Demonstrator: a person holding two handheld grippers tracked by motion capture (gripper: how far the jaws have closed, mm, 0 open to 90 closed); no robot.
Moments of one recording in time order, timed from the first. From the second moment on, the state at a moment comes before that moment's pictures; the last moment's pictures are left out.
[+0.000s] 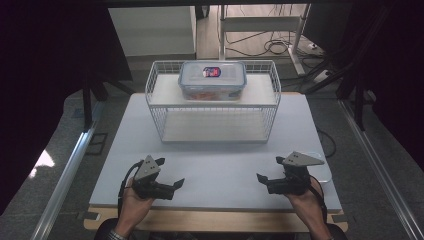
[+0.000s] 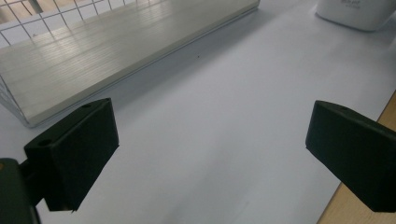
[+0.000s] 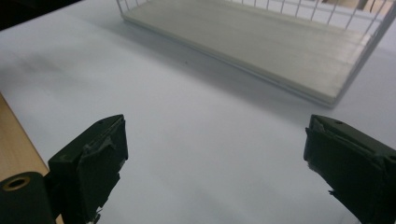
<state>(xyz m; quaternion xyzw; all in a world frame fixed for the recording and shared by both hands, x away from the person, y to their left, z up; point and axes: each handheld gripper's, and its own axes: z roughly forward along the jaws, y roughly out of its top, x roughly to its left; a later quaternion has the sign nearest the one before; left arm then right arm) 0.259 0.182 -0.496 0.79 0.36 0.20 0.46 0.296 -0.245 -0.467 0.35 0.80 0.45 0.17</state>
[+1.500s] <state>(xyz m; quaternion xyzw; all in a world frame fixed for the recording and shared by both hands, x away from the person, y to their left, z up) 0.264 0.187 -0.502 0.79 0.37 0.19 0.46 0.316 -0.392 -0.462 0.57 0.72 0.30 0.28</state>
